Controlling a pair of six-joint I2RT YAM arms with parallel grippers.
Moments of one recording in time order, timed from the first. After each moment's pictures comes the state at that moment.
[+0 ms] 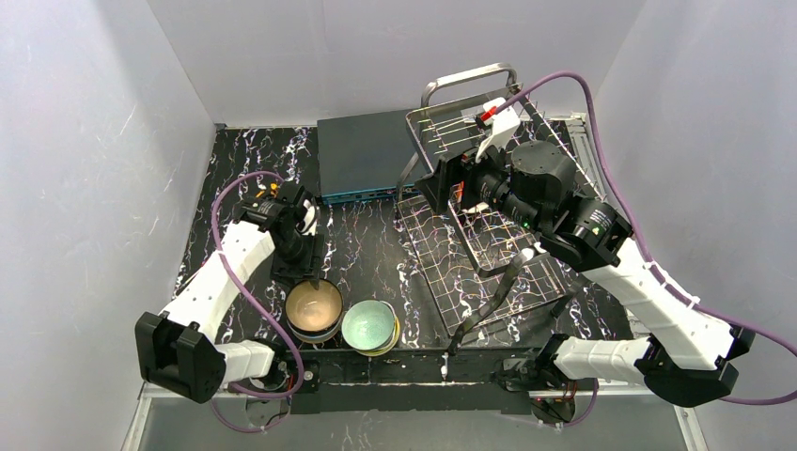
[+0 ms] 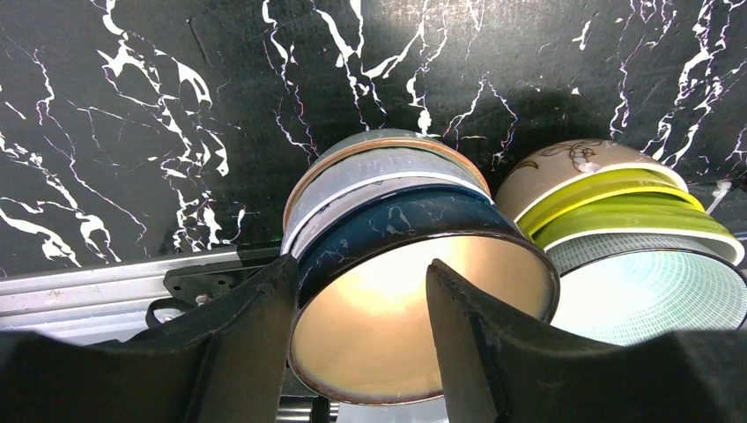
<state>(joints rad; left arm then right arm) -0.34 1.24 1.11 -1.30 0.05 -0.25 0.93 1.14 1.54 -0.58 0.17 0.26</state>
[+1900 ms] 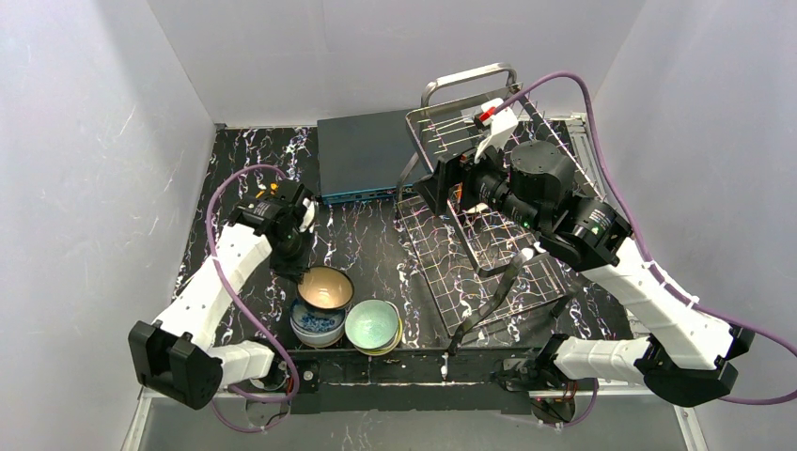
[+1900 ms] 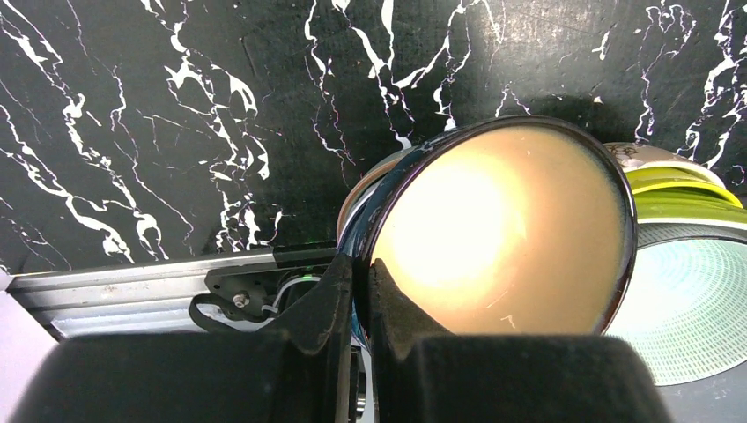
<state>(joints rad) -0.37 1.22 1.15 -1.33 -0.04 -0.23 0.93 1.15 1.54 -0.58 0.14 0.27</state>
